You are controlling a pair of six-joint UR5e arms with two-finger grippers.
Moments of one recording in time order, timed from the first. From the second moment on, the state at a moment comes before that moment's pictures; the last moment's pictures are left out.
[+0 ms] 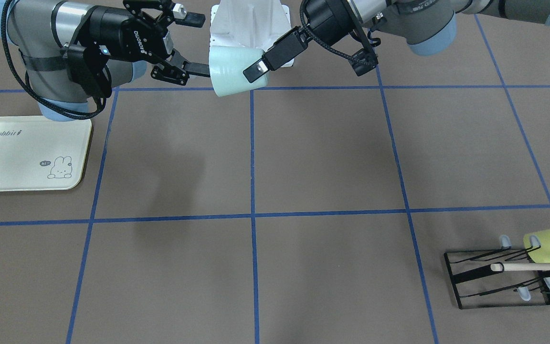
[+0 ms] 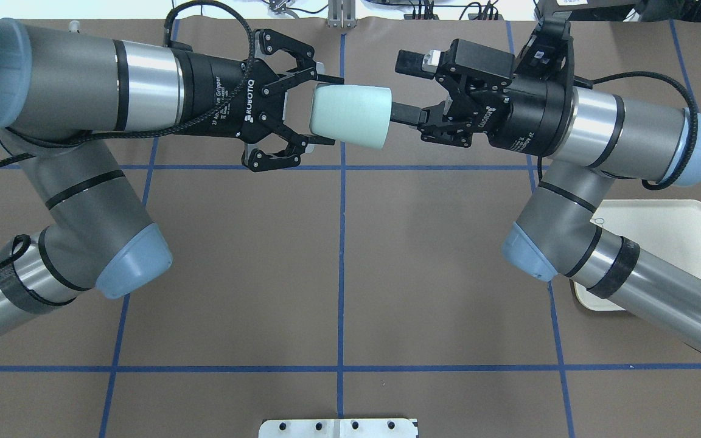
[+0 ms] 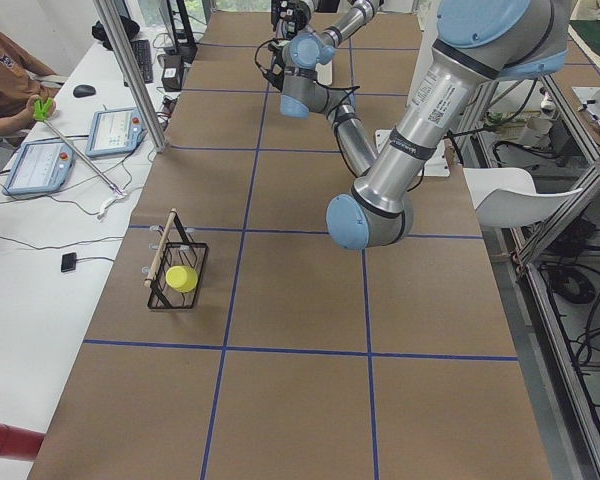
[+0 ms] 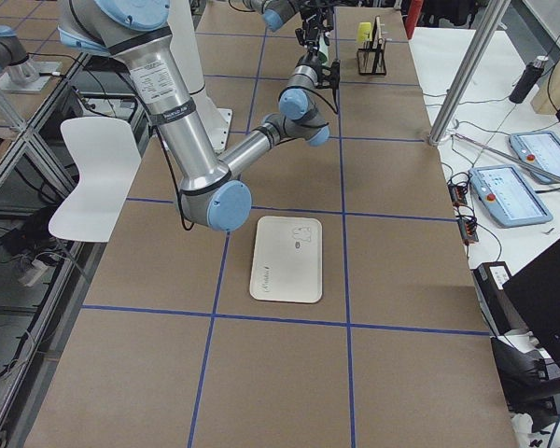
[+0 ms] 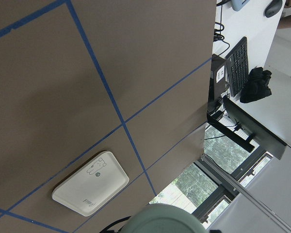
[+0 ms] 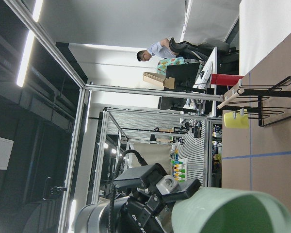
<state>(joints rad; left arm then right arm) -0.73 -2.19 -1.84 -2.48 -2.00 -2.63 0.74 -1.06 1.62 0.25 1.85 1.99</state>
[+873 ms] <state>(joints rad) -0.72 -2.20 -1.84 -2.48 -1.99 -2.64 0.73 -1.06 1.61 0.25 1.85 1.99</state>
